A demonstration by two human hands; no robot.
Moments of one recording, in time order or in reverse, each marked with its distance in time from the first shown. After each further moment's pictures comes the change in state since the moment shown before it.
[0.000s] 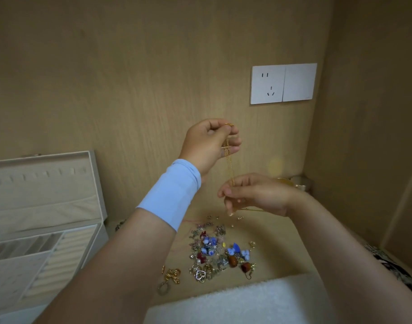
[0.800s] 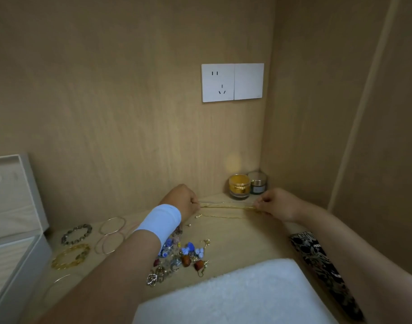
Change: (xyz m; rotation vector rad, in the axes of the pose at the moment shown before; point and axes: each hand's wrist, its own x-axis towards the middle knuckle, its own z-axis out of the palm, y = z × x) left_hand 0.015 -0.150 -0.004 1.201 -0.340 -0.157; right_hand -0.091 0.082 -0.093 -0.569 0.482 0.399
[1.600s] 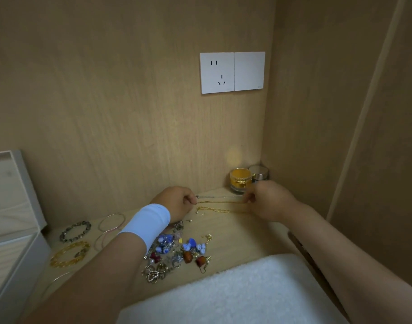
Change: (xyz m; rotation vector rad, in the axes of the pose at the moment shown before) left_hand -0.007 -0.024 -0.003 0.013 -0.040 0.057; right_hand -0.002 -0.030 0.021 -0.441 0.093 -0.094
